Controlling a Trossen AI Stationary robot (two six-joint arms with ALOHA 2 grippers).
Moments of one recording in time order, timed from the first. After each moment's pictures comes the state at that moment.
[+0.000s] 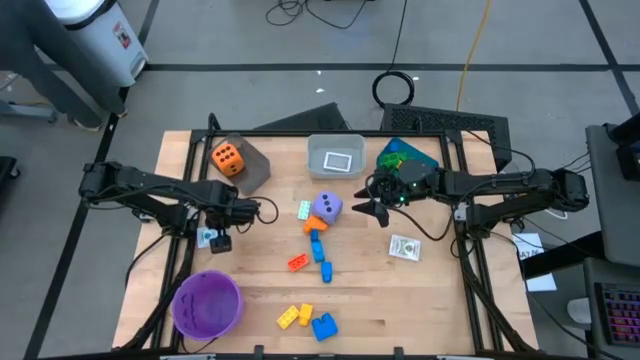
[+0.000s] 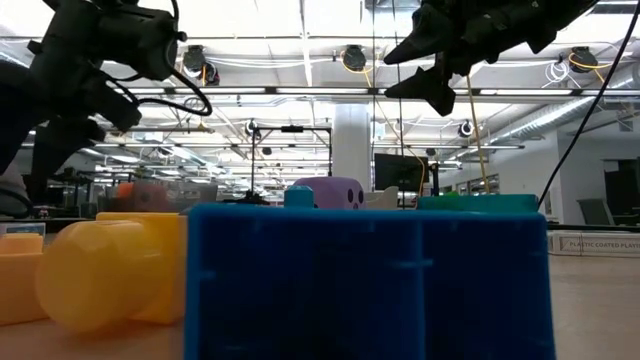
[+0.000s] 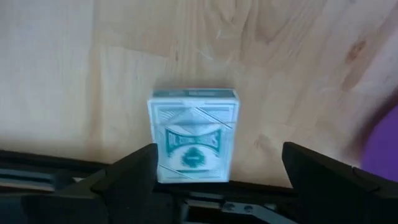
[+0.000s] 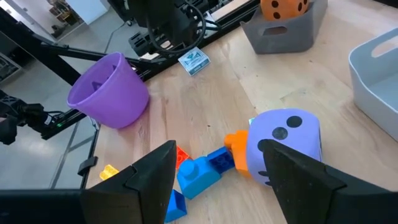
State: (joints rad) left arm -0.02 1.27 0.78 -1.31 0.15 -0.26; right arm -0.15 1.14 0.72 0.05 -0.18 0.46
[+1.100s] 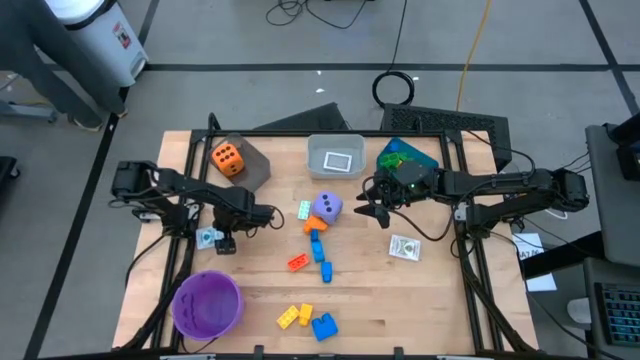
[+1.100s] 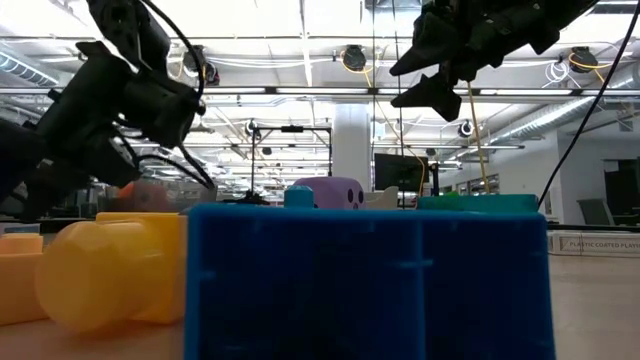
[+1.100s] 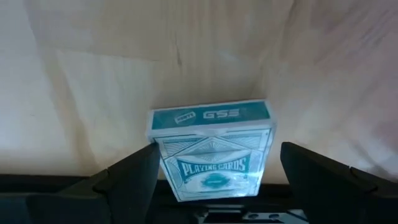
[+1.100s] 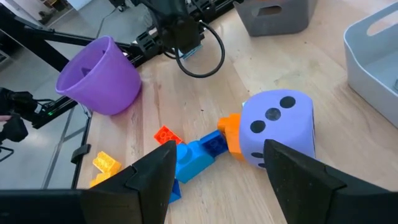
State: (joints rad) left arm 0.03 1.57 0.75 -1.23 0.18 -0.14; right arm -0.15 1.14 0.72 -0.01 -0.18 0.45
